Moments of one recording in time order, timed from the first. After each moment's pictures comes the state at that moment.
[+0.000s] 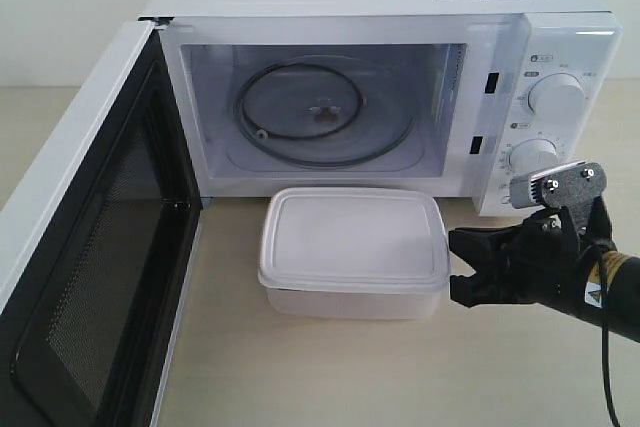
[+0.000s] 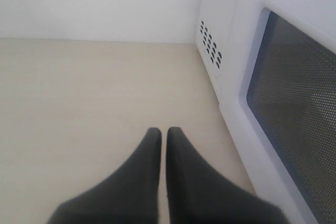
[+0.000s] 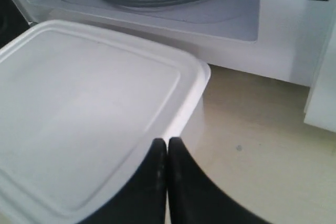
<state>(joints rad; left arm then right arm) -0.05 0.00 0.00 -0.11 0.31 0.05 0.18 1.83 -0.34 -0.52 -0.99 0.33</state>
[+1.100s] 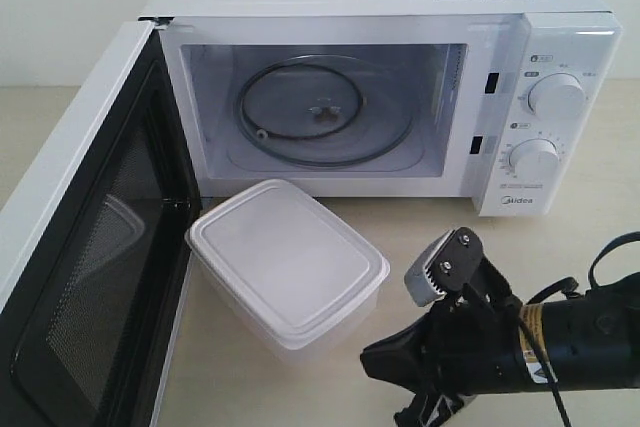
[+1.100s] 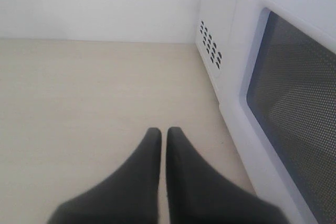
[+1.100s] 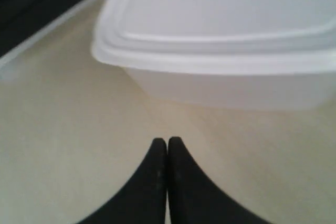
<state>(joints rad) -0.05 0.00 0.00 -0.11 0.31 0.05 0.41 1.83 -0.39 -0.98 -0.82 0.61</state>
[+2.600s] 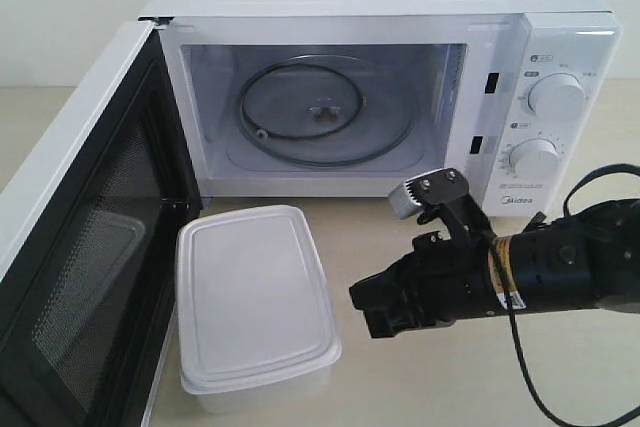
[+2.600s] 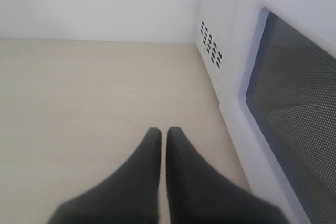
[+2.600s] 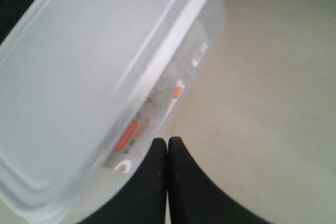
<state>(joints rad) -0.05 0.00 0.00 -0.11 0.31 0.05 0.39 1.81 -0.58 -1.11 -0.68 0.97</state>
